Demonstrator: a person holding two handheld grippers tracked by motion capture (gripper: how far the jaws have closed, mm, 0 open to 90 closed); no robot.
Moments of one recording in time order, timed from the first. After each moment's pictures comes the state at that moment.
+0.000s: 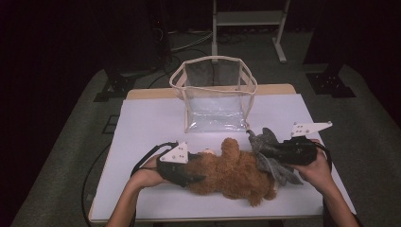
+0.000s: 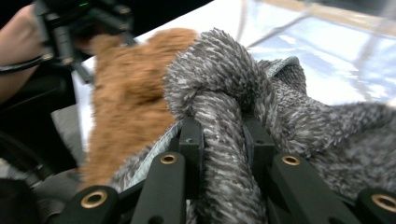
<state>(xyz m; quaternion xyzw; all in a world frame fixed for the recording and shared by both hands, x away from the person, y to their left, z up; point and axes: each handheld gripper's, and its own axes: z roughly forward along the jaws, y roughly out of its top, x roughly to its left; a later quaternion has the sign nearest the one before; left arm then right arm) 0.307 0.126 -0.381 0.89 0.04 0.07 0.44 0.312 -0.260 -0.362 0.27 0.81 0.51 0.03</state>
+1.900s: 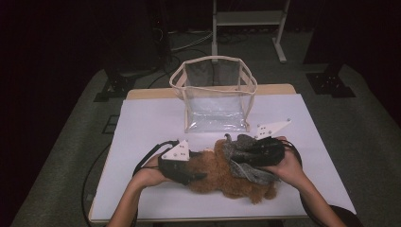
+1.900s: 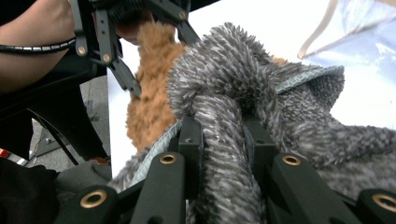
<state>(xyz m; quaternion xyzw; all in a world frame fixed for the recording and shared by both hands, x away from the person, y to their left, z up) 0.312 0.124 -0.382 0.89 0.06 0.08 0.45 0.324 -0.190 -0.365 0.21 0.85 0.49 -0.02</state>
